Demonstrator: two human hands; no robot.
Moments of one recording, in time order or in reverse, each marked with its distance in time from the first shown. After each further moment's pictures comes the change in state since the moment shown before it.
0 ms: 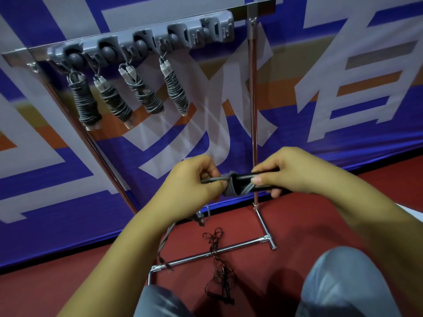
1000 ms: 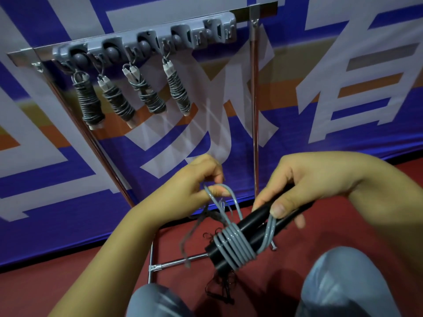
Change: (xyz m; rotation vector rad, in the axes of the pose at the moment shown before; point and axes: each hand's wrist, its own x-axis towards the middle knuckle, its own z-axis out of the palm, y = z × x) left_hand 0.004 -0.023 -0.009 0.075 -0.171 0.376; right_hand -0.023 -0.016 -0.027 0.305 -0.666 -0.197
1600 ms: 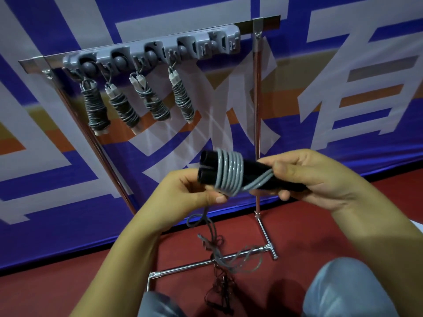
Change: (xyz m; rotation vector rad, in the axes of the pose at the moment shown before) left_hand -0.012 0.030 -0.005 -0.521 0.199 -0.232; right_hand 0.012 0.019 0.011 0.557 0.459 -0.352
